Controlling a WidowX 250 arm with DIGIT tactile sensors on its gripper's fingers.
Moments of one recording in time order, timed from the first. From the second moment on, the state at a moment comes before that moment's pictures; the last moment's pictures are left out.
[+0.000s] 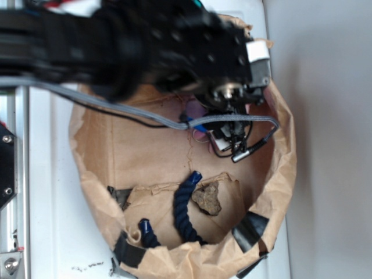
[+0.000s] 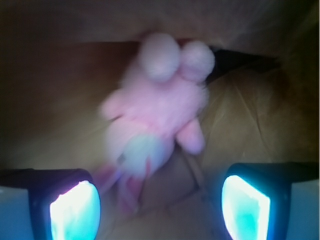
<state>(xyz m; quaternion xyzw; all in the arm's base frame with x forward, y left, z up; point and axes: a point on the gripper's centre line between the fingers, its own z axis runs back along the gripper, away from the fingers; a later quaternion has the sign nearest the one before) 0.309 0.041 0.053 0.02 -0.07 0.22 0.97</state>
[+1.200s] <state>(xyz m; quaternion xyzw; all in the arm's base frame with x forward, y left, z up) 0.246 0.011 0.093 -0.03 -0.05 0.20 0.98</state>
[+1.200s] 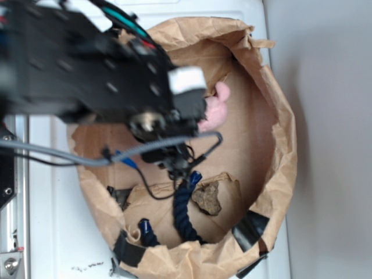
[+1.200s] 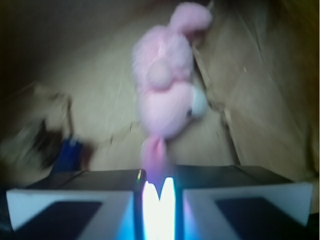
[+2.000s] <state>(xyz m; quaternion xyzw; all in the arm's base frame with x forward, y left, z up) 0.277 0.029 0.075 -0.01 -0.07 0.23 0.97</state>
